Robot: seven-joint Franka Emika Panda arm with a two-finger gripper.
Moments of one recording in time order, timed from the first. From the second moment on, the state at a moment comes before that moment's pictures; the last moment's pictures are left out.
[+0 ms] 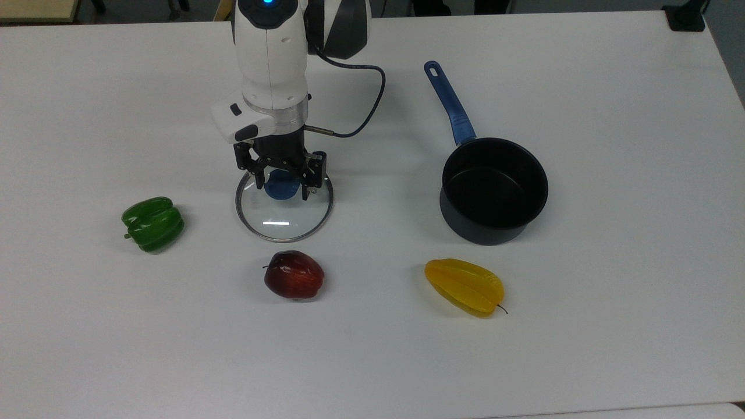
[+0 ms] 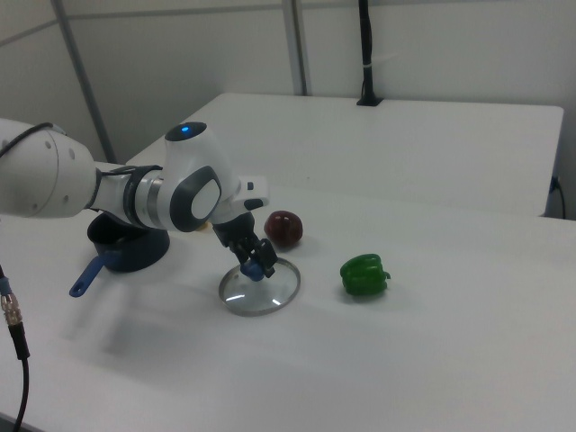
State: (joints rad) arm -0.01 0.36 0.02 -1.89 -0.11 2.48 0.27
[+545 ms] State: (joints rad) arm 0.00 0.36 0.02 -1.89 -0.12 2.48 0.27
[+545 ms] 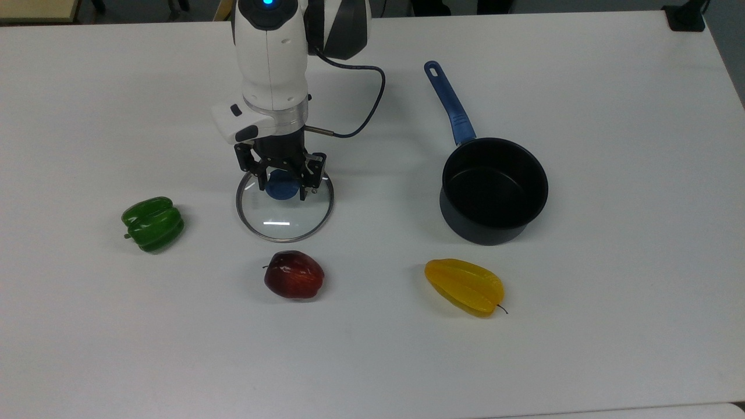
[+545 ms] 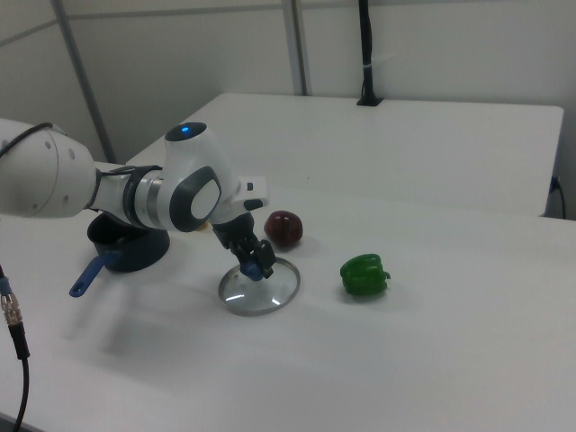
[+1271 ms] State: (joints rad) arm -0.01 0.35 0.02 -1.89 -0.12 2.43 0.28
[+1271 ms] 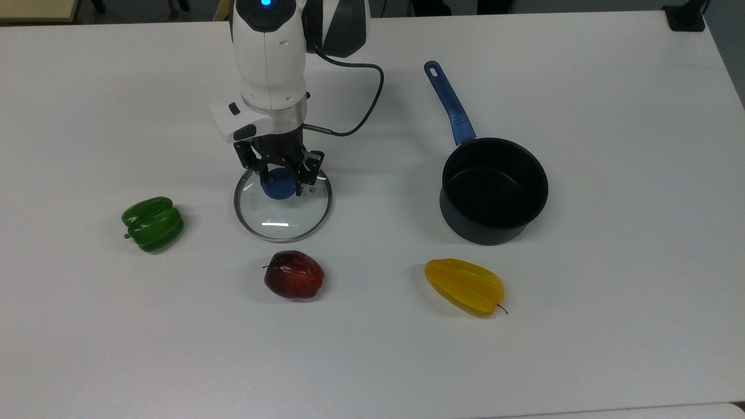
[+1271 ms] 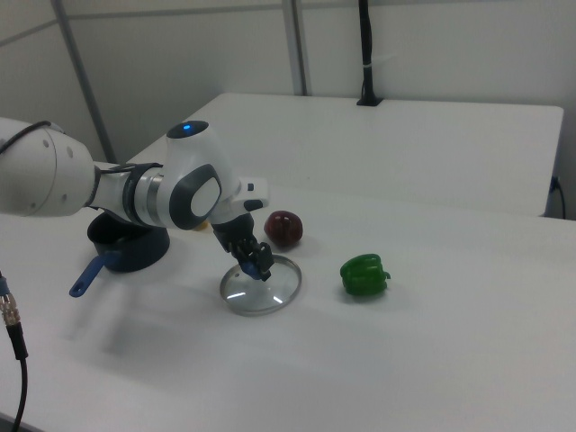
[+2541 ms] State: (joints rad) arm 0.18 0.29 0.03 -1.55 -0.12 1.97 0.36
